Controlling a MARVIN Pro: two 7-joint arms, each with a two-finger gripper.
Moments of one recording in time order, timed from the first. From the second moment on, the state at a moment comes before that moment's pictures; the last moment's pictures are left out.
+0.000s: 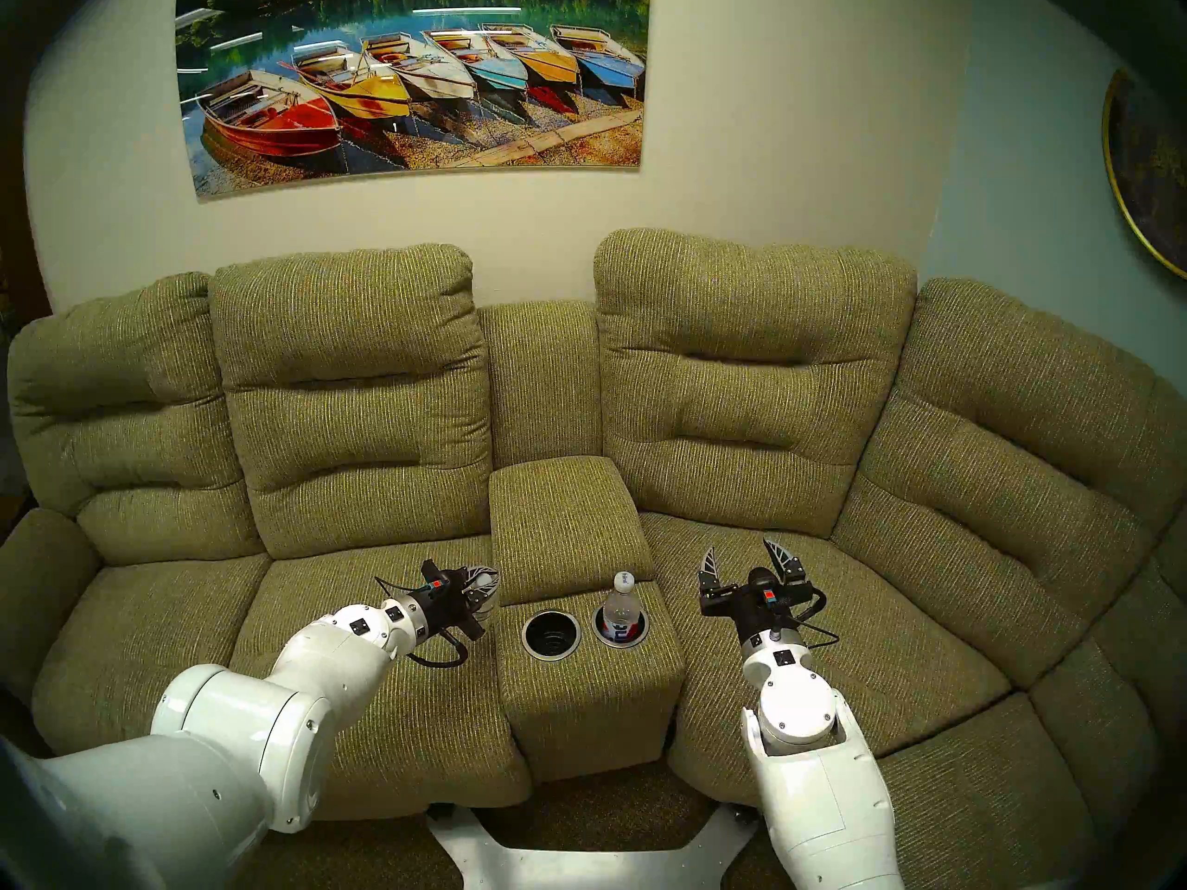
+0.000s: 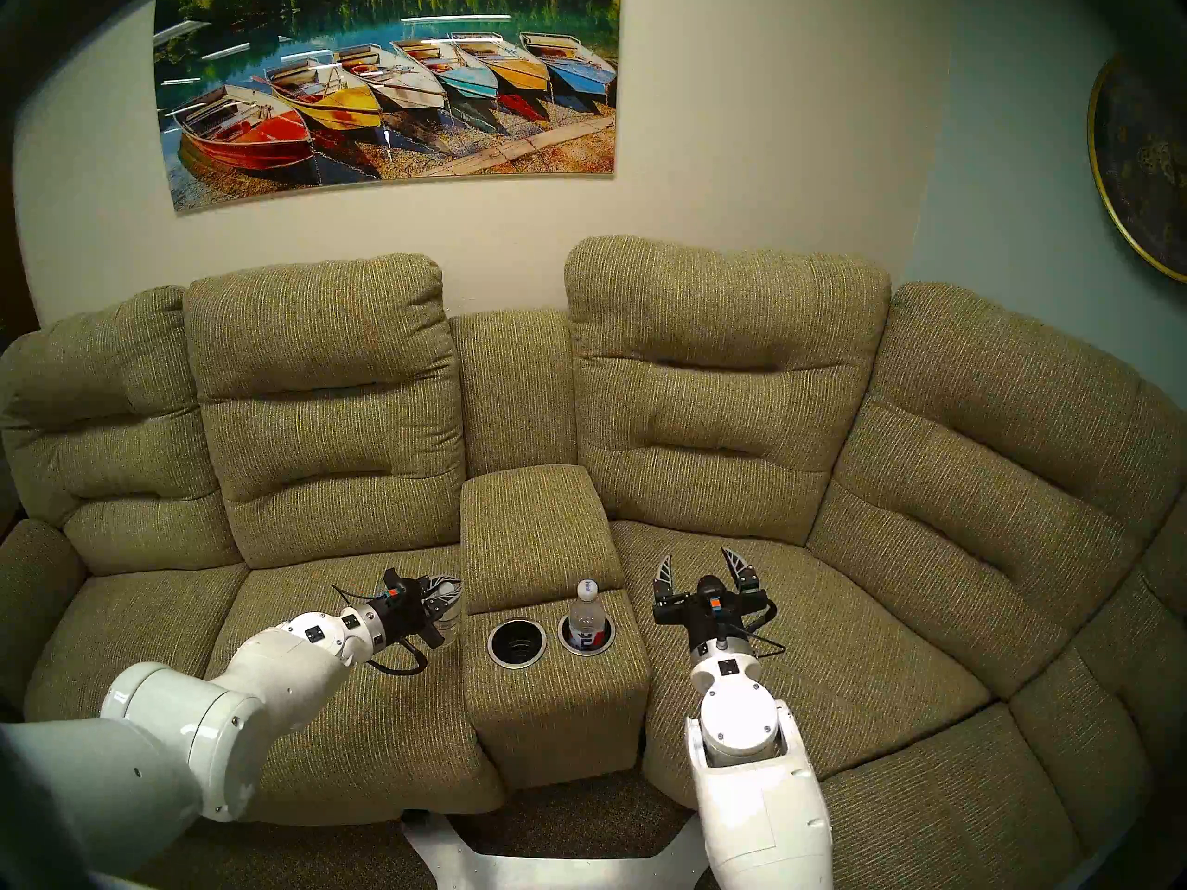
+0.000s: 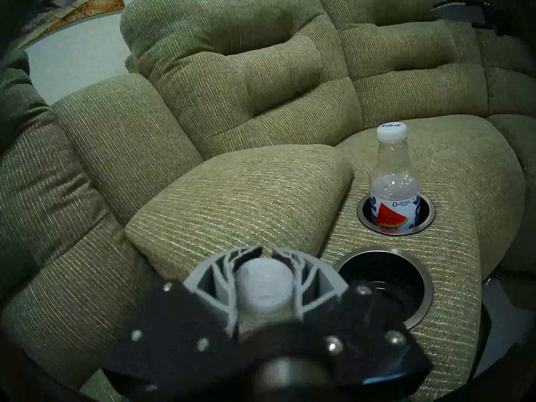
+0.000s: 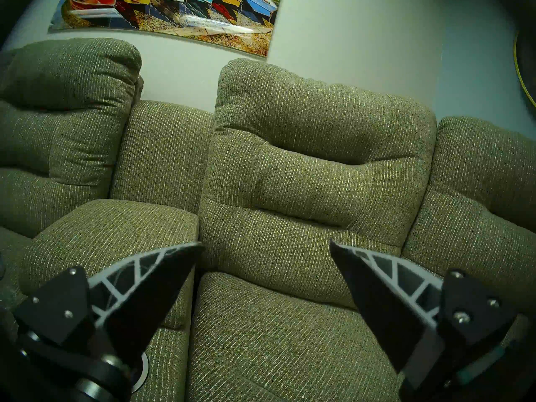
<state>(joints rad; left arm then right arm) 0.96 -1.33 -1.44 -0.20 0.24 -0.71 -0.57 -1.70 -1.60 1.61 -1.45 -0.28 -0.23 -0.02</state>
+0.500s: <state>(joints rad) 0.93 -1.34 -1.44 -0.17 0.27 -0.72 -0.51 -1.70 -1.60 1.61 -1.45 -0.28 -0.23 -0.02</state>
